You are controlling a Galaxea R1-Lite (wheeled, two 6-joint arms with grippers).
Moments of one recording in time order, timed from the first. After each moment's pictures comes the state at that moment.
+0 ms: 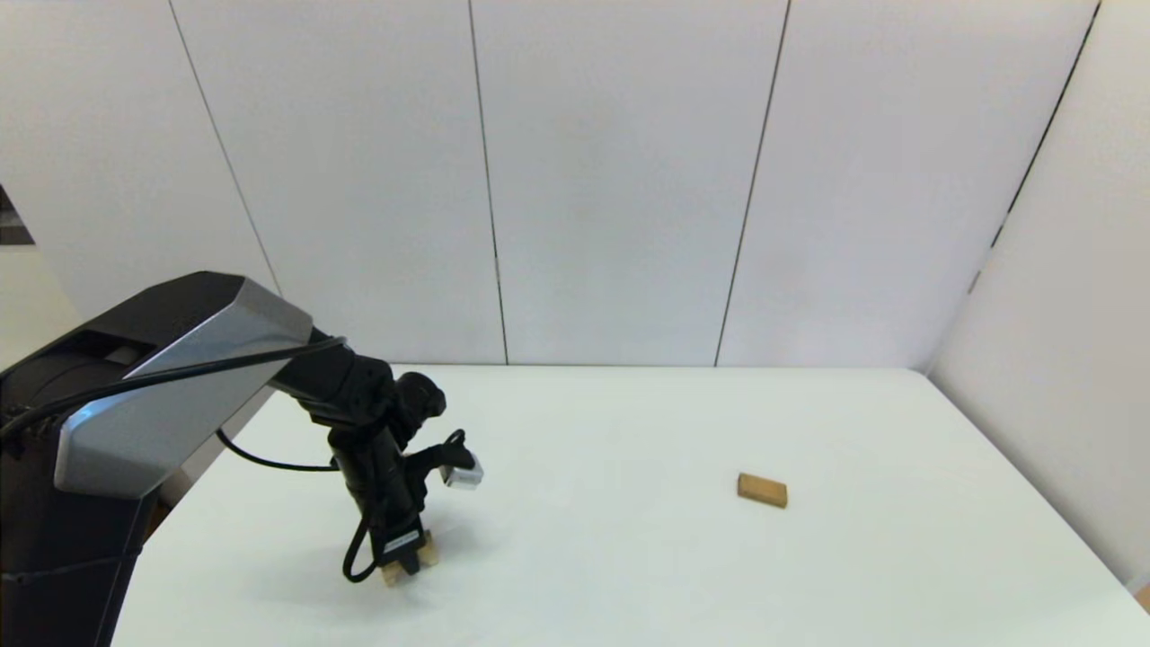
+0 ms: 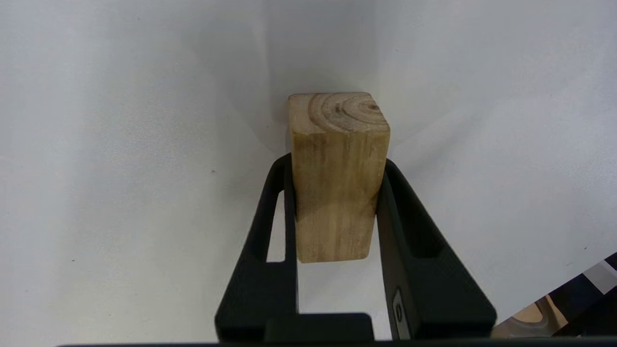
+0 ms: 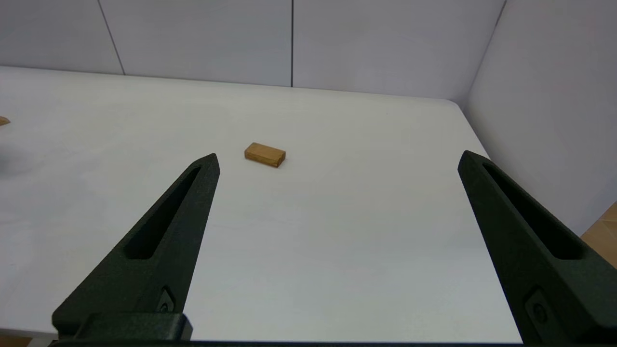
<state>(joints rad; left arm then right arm) -0.27 2.36 -1.36 0.58 -0.13 0.79 0.00 0.00 0.00 -0.01 0.04 -0.05</state>
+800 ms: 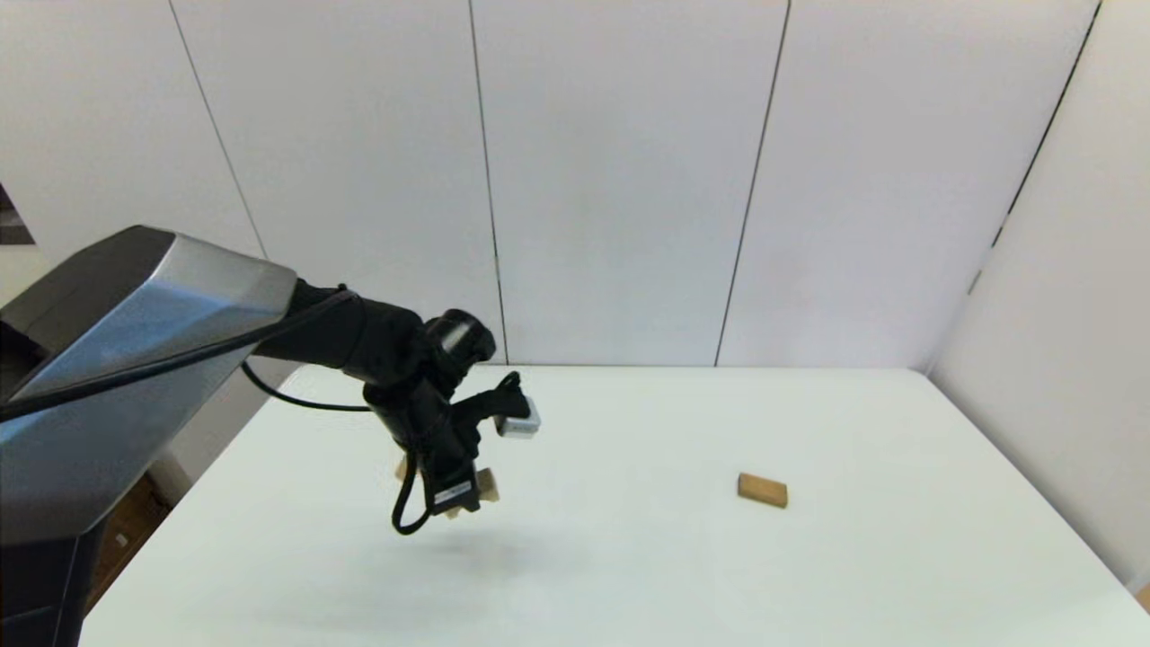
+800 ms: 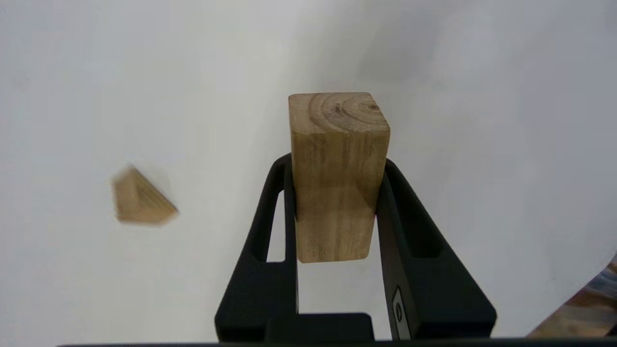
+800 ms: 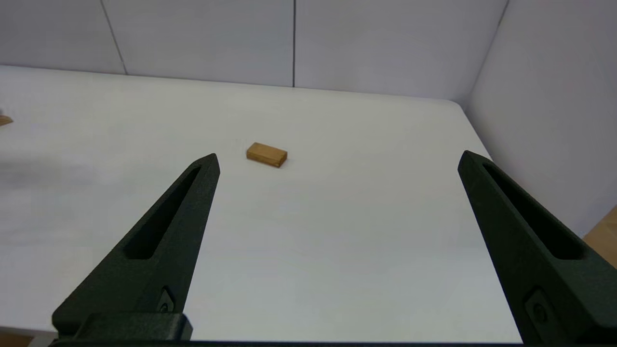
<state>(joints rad) -0.44 2.22 -1.49 0.58 -0.13 0.79 0.00 0.00 0.00 -0.01 0.04 -0.05</state>
